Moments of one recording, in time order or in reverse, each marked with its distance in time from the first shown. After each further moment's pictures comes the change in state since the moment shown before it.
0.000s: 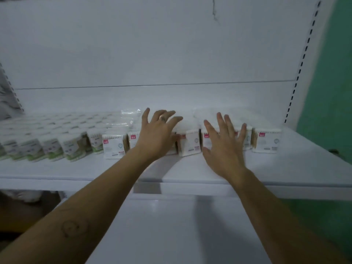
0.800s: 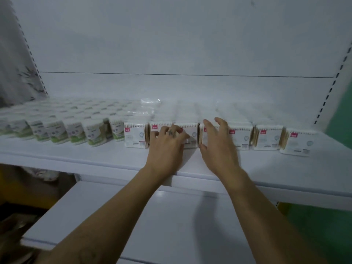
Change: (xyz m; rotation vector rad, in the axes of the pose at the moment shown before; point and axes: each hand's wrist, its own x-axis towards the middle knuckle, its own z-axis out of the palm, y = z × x) left_hand -0.065 -0.015 0.029 -0.041 0.186 -0.112; right_hand -0.001 -0.075 0.016 0.441 -0.078 0.040
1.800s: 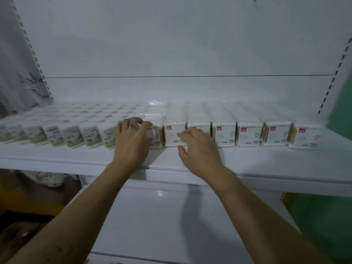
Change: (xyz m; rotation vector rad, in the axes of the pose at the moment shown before) left_hand -0.016 -0.109 -0.045 0.122 -0.077 -0.157; right_hand -0.018 -0.071 0.027 0.007 -0.003 -0.258
